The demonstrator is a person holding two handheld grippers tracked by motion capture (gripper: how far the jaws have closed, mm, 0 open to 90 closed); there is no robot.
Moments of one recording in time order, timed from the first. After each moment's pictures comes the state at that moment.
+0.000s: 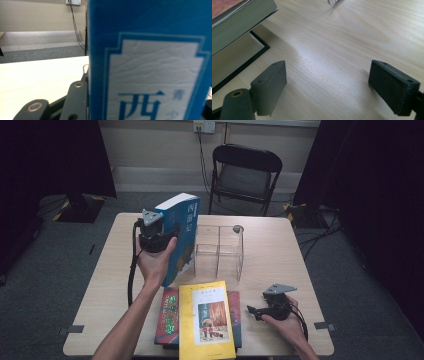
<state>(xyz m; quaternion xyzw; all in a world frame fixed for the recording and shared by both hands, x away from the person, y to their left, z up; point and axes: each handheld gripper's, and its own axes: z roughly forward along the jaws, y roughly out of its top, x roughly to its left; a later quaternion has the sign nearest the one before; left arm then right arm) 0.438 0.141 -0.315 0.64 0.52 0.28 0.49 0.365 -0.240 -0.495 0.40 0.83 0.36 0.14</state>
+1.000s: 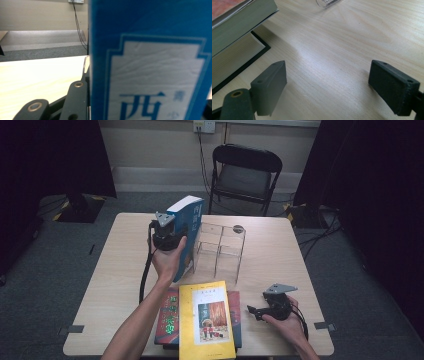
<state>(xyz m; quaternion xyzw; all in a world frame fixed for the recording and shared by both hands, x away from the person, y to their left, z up) 0.472 0.123 -0.360 0.63 0.52 0.30 0.49 0.366 -0.242 -0.495 0.40 0.83 0.36 0.14</state>
